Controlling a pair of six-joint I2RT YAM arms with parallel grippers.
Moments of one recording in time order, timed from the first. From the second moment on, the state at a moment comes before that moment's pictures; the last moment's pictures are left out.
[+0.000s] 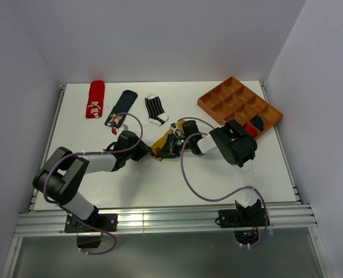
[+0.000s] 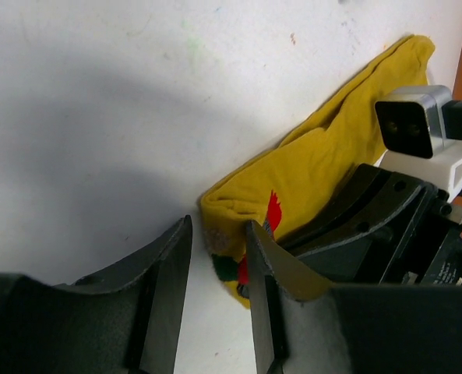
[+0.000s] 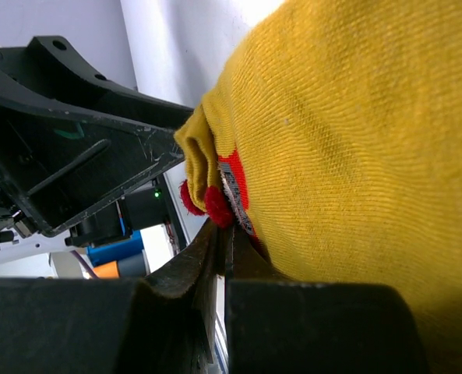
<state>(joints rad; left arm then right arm) -0.53 1.58 0.58 0.29 -0.04 -1.12 0.52 2.13 0.94 0.56 -0.88 0.96</state>
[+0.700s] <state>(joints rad) -0.58 1.66 0.77 0.02 -0.15 -1.14 0.53 2.06 1.01 0.32 -0.82 0.81</state>
